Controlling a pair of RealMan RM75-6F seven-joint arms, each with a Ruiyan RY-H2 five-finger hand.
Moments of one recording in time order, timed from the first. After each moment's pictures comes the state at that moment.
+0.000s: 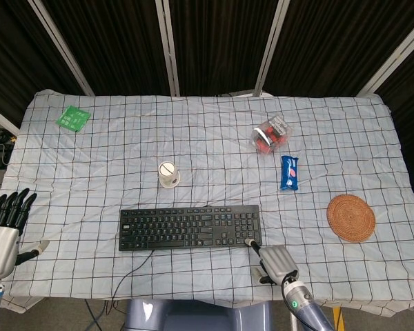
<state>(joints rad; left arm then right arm) -0.06 -1.23 -0.03 -1.55 1.64 1.62 0.11 0.39 -1.51 -0.02 -1.94 -0.99 1.10 -0.64</state>
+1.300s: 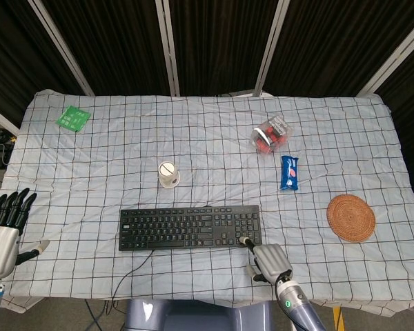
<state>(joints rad) -0.06 -1.23 -0.03 -1.55 1.63 1.62 0.11 0.42 -1.55 -0.03 -1.96 -1.01 1.18 -0.65</state>
